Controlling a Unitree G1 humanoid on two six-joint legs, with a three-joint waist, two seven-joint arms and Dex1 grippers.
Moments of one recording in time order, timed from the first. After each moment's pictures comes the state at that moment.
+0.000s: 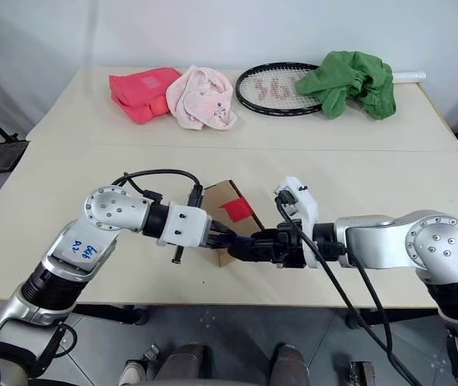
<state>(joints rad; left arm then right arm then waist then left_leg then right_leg) -0.66 0.63 -0.34 -0.27 -0.07 0.23 -1.13 -0.62 -0.96 0.19 -0.35 1.95 1.11 -0.13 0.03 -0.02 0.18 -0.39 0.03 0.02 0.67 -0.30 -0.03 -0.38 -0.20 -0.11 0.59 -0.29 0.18</state>
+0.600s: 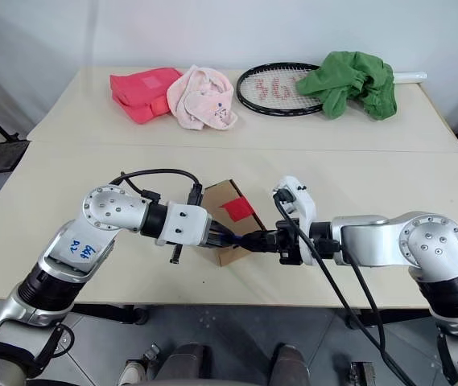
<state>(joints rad) -0.66 0.63 -0.34 -0.30 -0.06 0.29 -1.14 -0.61 -0.91 0.19 -0.31 1.95 1.12 -0.17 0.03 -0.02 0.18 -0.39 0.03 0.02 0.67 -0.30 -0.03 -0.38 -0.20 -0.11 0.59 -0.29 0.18</state>
